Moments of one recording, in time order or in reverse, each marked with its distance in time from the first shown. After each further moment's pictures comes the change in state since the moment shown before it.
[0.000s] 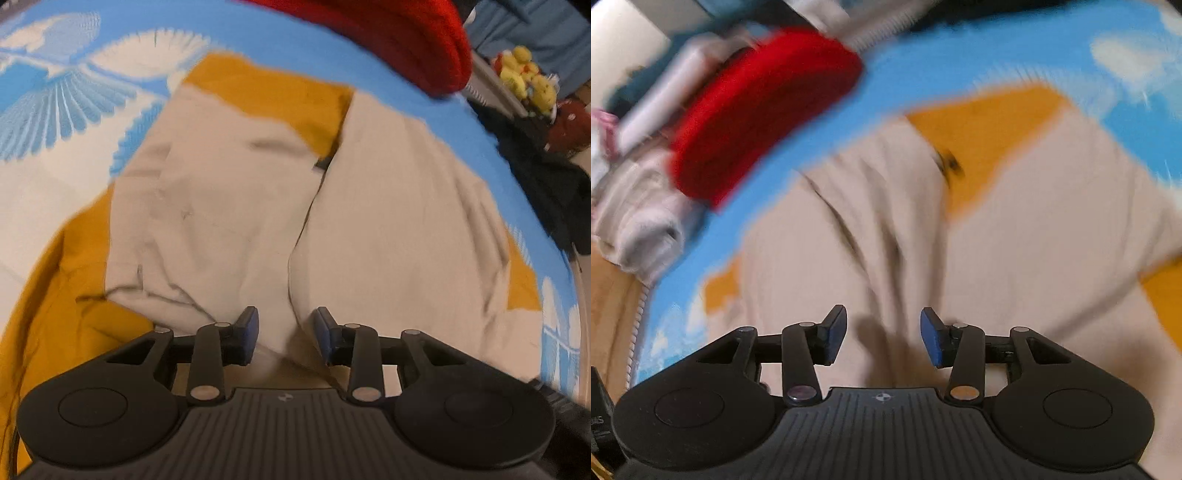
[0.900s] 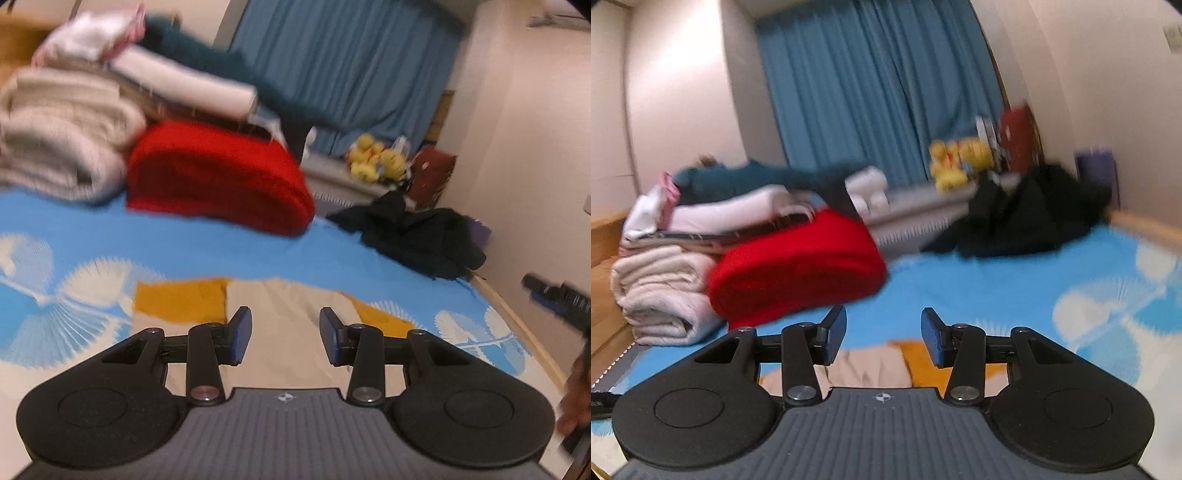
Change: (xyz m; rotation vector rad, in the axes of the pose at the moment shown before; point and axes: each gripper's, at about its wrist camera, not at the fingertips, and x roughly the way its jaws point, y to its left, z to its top) left arm -0.230 -0.011 -0.034 0.355 -0.502 -0.251; right arm -0.200 0.019 0.019 -0.342 -0.676 0.019
